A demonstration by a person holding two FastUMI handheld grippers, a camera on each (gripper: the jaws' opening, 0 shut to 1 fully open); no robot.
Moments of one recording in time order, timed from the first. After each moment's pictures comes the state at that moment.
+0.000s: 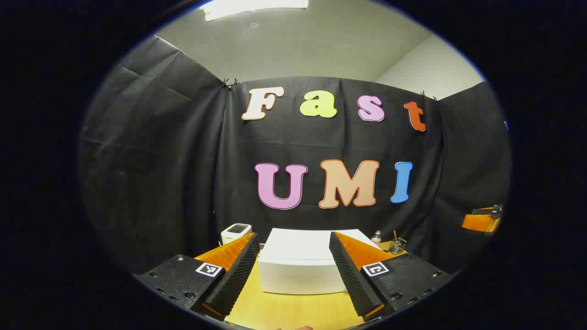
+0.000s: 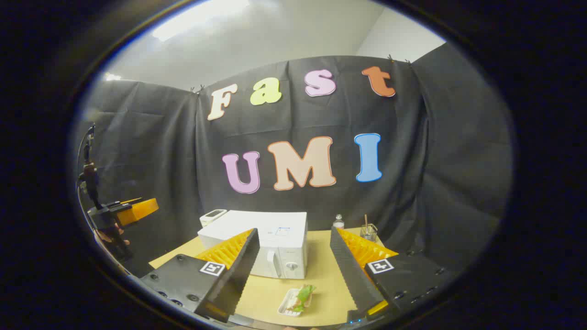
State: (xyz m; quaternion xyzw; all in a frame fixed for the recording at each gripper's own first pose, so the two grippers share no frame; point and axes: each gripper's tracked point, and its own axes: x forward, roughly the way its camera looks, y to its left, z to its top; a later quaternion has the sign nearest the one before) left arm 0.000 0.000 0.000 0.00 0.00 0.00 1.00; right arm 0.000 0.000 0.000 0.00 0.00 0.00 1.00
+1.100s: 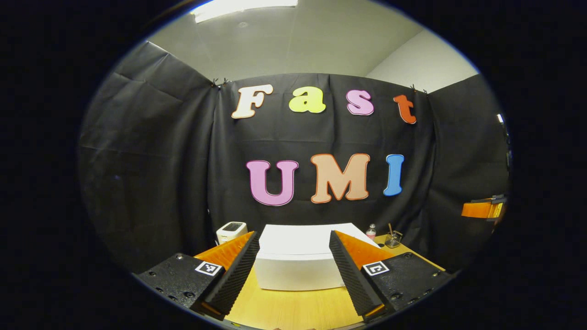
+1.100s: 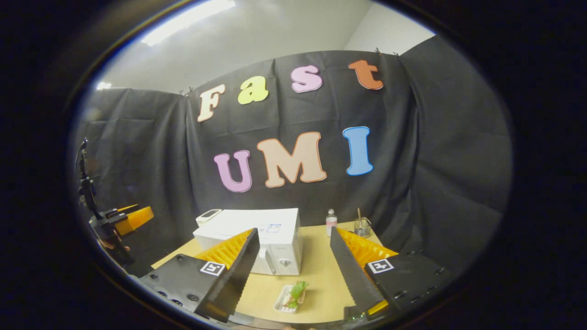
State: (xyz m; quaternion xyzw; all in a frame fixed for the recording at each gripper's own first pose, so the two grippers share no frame) left arm -0.009 -0.031 -0.020 0.01 0.01 -0.03 1.00; right arm -0.006 -0.037 -0.001 0.02 0.01 -0.02 1.00
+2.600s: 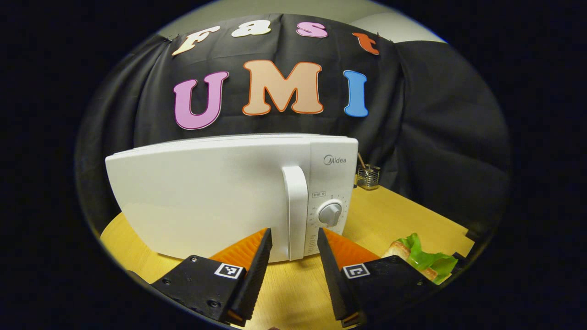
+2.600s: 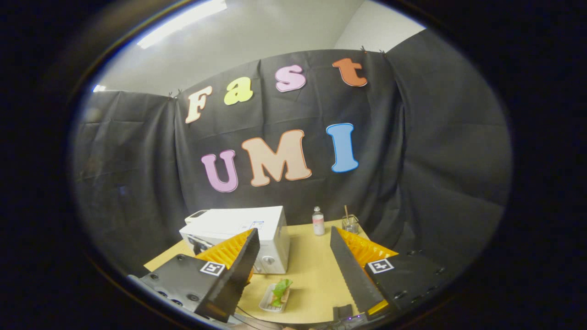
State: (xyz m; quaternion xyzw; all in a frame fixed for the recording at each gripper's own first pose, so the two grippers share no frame) left arm 0.127 -0.195 -0.351 0.04 0.16 -0.14 0.98; right arm -0.008 -0.089 -0.023 0.03 0.00 -0.05 1.00
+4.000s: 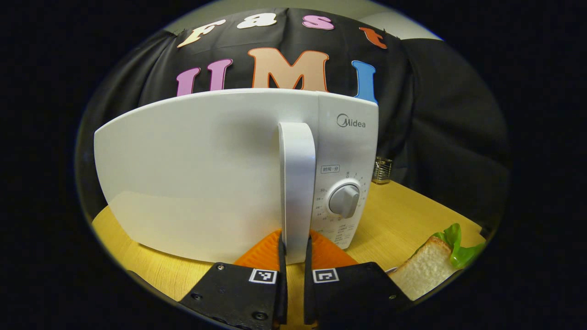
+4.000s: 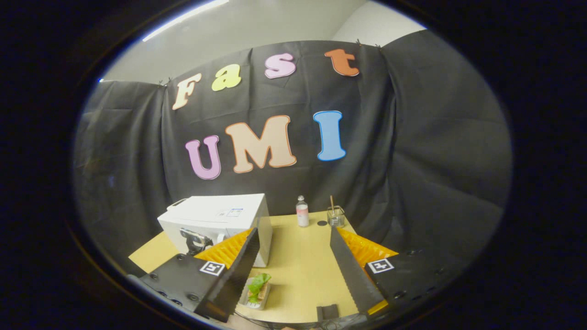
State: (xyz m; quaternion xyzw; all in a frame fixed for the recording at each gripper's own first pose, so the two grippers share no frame) left arm 0.154 -0.200 -0.394 0.02 0.16 -0.12 0.98; right arm 0.014 -0.126 -0.062 0.02 0.03 -0.08 1.00
